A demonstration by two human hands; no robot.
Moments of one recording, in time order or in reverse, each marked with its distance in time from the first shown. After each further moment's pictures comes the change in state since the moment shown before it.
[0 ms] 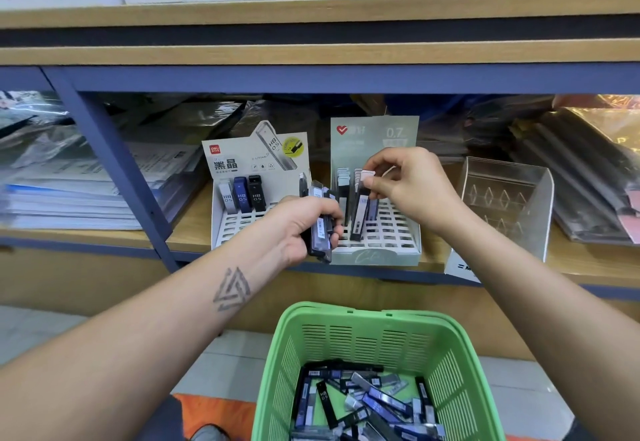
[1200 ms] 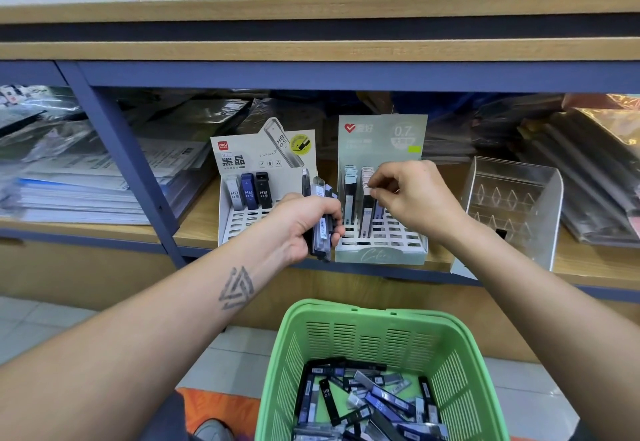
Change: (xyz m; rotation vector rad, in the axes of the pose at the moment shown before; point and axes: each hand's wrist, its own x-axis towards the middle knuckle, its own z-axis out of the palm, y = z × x) left_hand -0.004 -0.001 -0.007 0.048 0.068 0.064; right_hand -0.005 0.011 0.011 -0.271 -0.021 -0.155
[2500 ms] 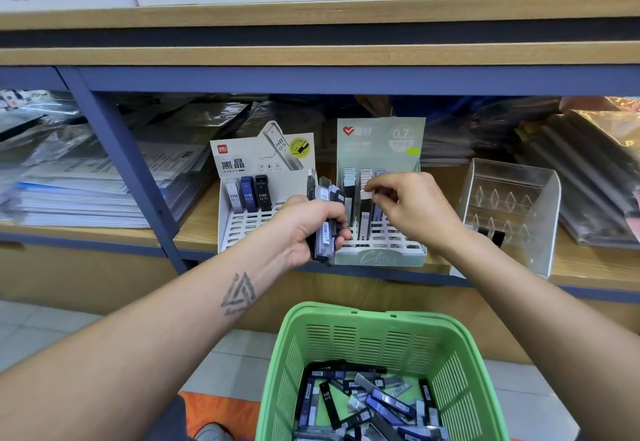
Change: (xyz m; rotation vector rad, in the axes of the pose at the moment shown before) left_hand -0.004 -0.002 0.005 0.014 -0.040 0.038; right_hand -0.007 0.004 0.007 -0.025 -0.006 0.021
